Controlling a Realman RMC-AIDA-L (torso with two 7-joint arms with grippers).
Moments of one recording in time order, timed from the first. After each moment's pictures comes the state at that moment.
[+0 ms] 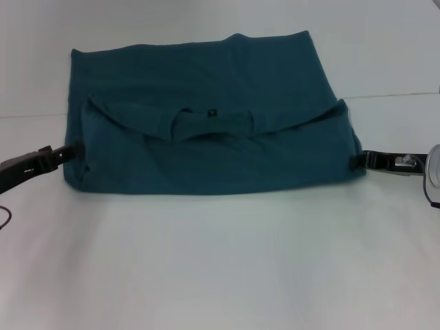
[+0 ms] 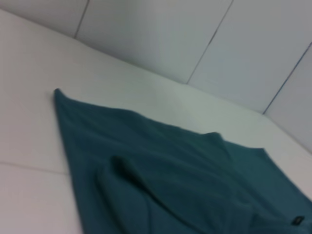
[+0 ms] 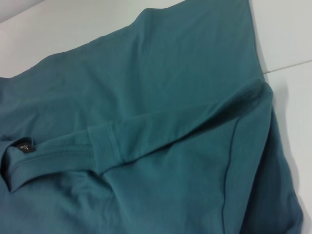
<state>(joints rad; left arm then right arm) -0.58 -2.11 0.48 0.61 1.96 0.98 -1.74 0.69 2.00 -0.65 -0.48 -2.24 -0.85 2.15</state>
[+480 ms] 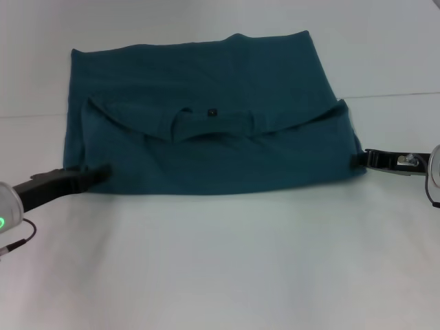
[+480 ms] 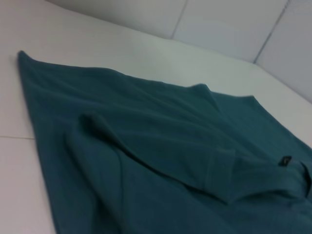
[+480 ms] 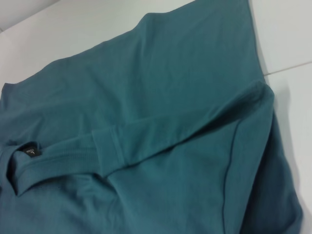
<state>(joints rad) -0.58 -2.14 0.63 0.61 1.99 0.90 -1.73 0.68 2.00 -0.65 -0.48 -2.21 -0.87 2.15</state>
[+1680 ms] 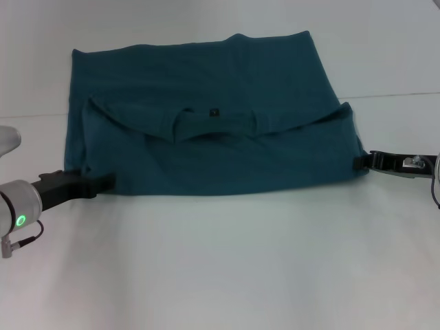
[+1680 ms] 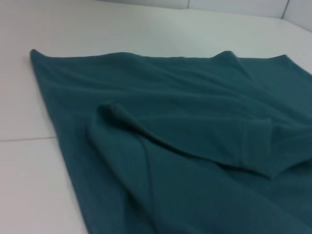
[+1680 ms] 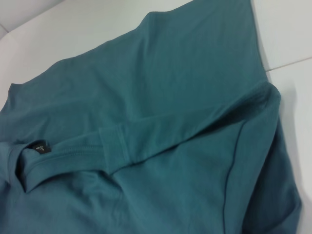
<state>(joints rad) -0.60 -2.16 0.80 0.59 2.02 0.67 -1.72 0.66 1.99 -0.63 -0.49 -2.21 -0.91 2.15</state>
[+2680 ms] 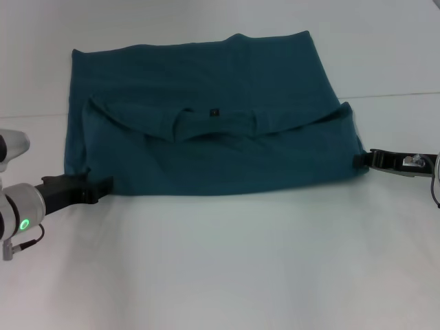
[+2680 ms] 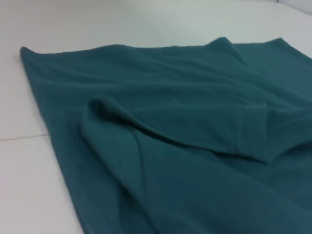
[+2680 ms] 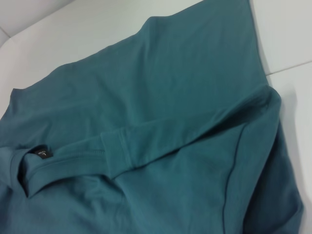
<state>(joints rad) -0.61 -2.16 0.84 0.58 2.03 0.65 -1.70 0.66 1.99 -0.62 -0.49 -2.20 -0.91 2.14</state>
